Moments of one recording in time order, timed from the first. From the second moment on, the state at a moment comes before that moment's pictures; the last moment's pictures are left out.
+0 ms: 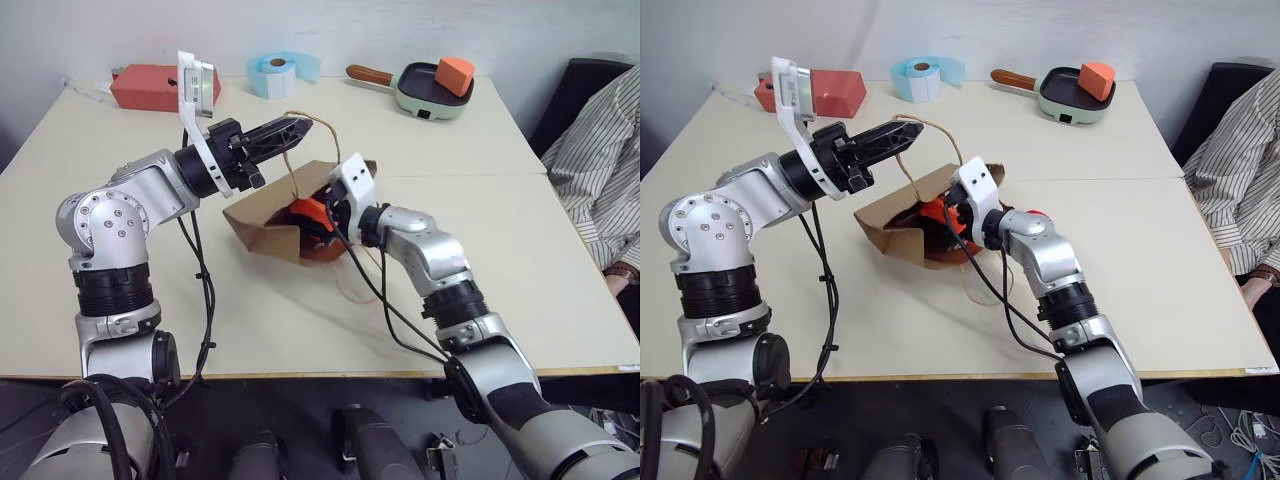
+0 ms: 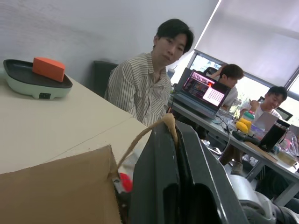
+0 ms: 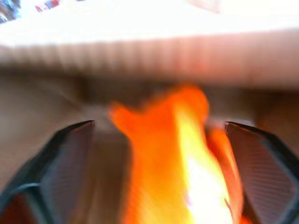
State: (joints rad) left arm -0.93 0.45 0.26 0.02 -0.90 1.03 -0.58; right arm -0.86 -0.21 0.14 0.18 0.32 0.59 0.67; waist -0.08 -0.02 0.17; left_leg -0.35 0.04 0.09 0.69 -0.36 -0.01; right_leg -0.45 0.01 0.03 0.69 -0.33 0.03
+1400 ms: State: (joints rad) left arm -0.94 0.45 0.26 0.05 -0.88 1.01 -0.56; right arm -0.48 -0.59 -0.20 -0.31 0.61 0.77 0.69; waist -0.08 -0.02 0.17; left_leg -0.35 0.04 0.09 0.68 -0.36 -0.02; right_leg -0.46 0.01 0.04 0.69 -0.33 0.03
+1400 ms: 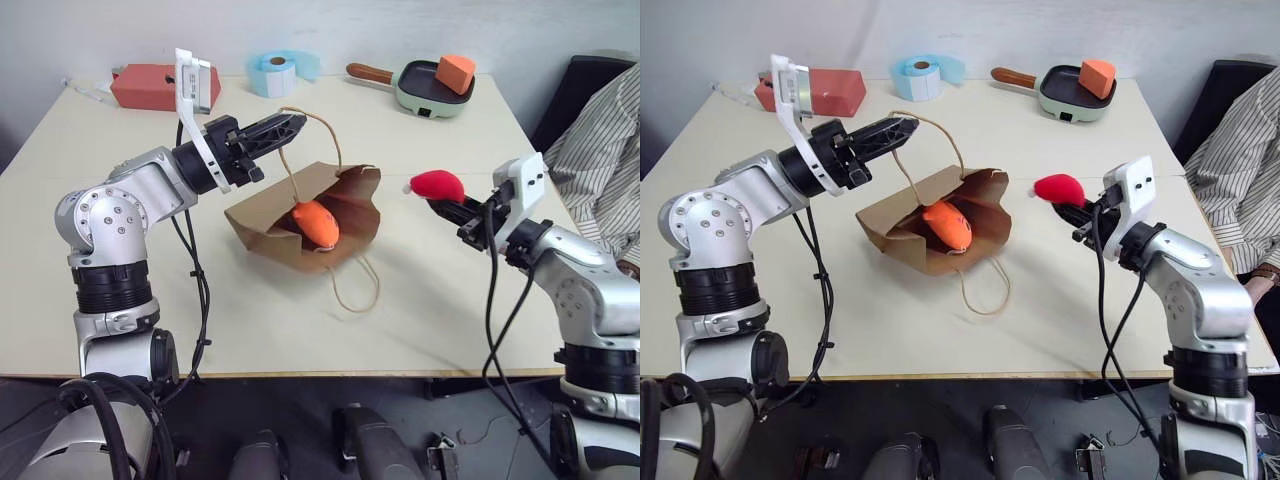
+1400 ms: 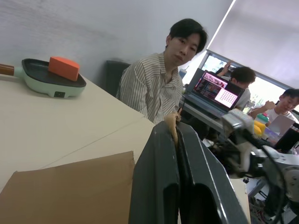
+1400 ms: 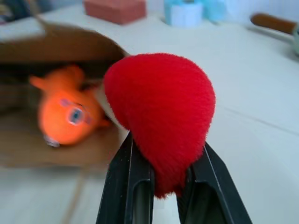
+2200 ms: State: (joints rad) left arm -0.93 0.45 0.26 0.04 -0.88 1.00 -0.58; right arm -0.93 -0.10 0.11 0.46 0.21 0.54 0.40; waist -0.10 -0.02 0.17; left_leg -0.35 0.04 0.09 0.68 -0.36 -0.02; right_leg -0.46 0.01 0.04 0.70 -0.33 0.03
